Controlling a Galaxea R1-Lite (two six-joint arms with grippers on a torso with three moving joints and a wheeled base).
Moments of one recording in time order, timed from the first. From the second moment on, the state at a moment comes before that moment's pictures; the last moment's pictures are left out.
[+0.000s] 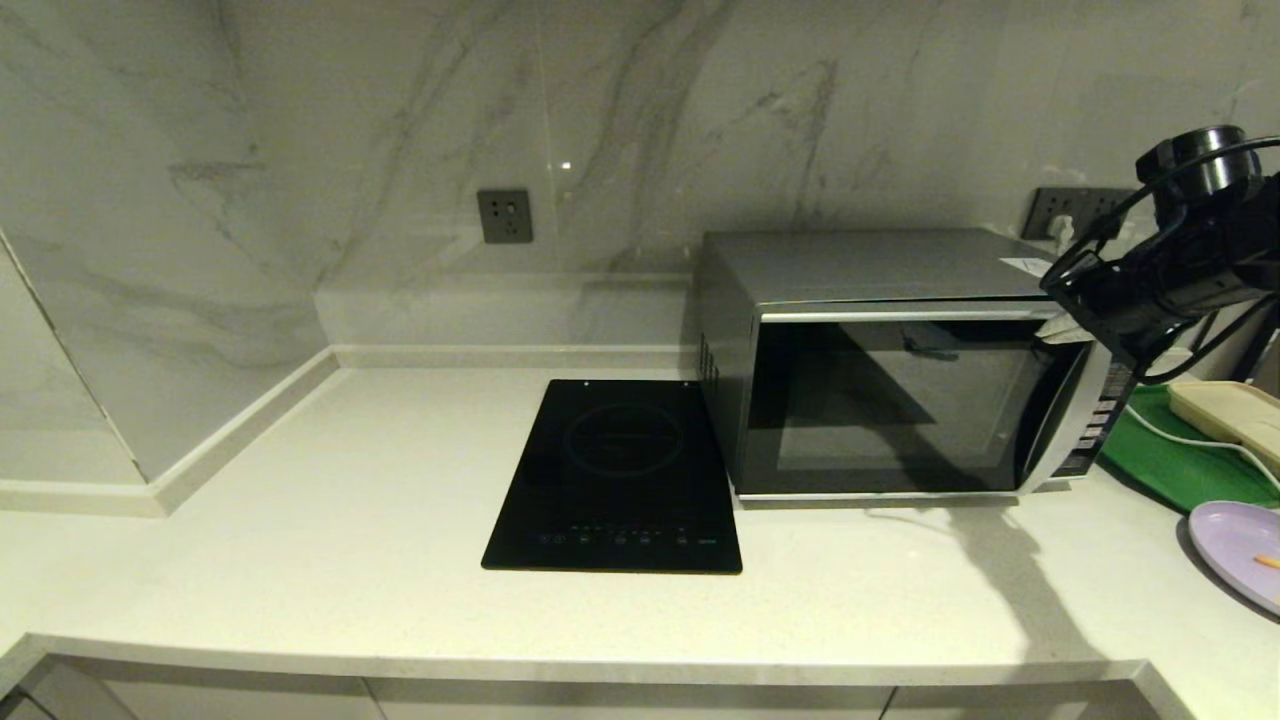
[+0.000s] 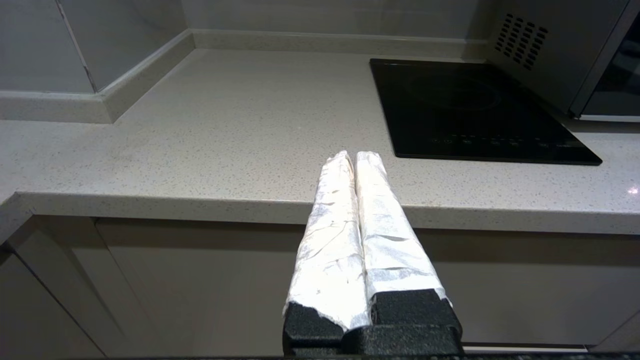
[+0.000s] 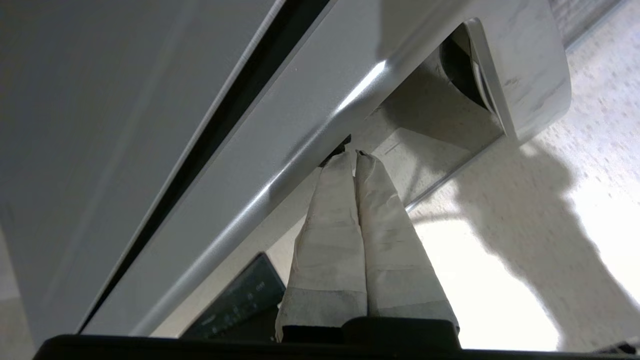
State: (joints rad) left arm 0.00 0.00 0.00 -0.01 0.01 -0.05; right arm -0.12 2.05 -1.96 0.58 0.00 0.83
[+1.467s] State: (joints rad) left arm 0.00 0.00 0.00 -0.01 0.01 -0.05; right arm -0.01 1.96 -1.96 0.92 0.44 0.32
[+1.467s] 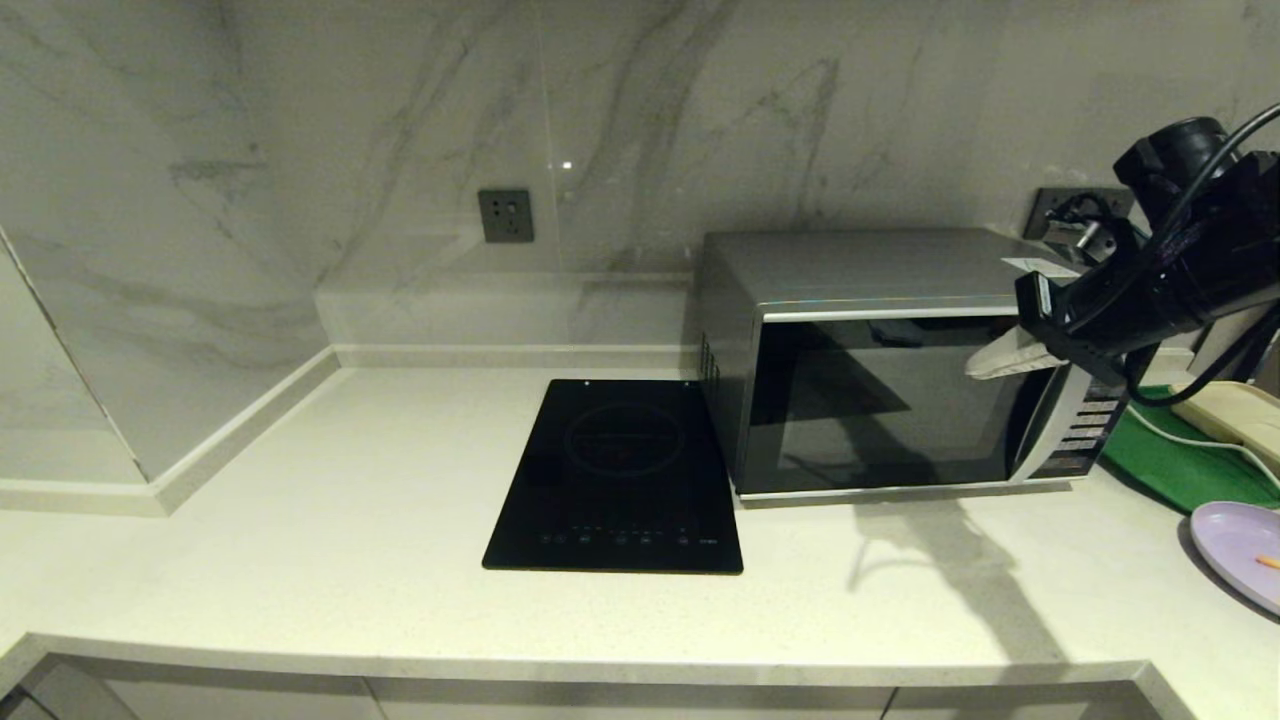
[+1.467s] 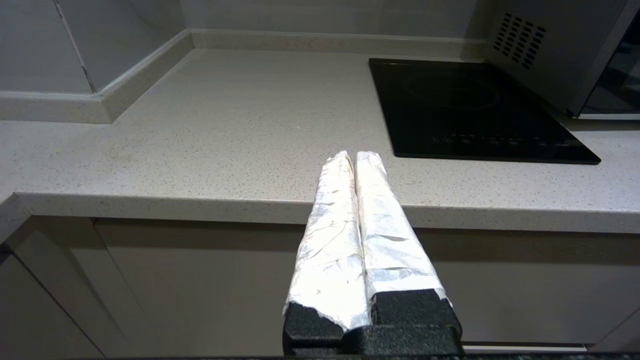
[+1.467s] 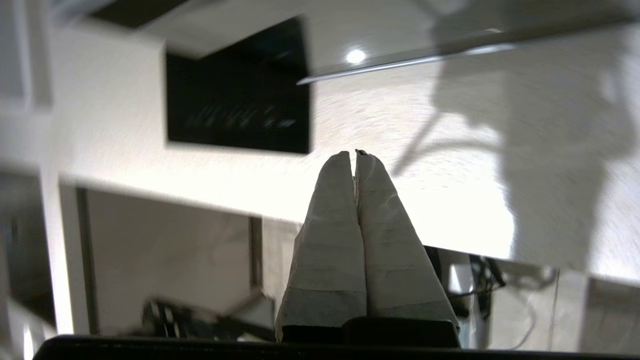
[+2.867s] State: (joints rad) left arm 0.00 0.00 0.00 -0.01 0.01 -0.05; right arm 0.18 2.14 -1.97 0.54 0.61 0.13
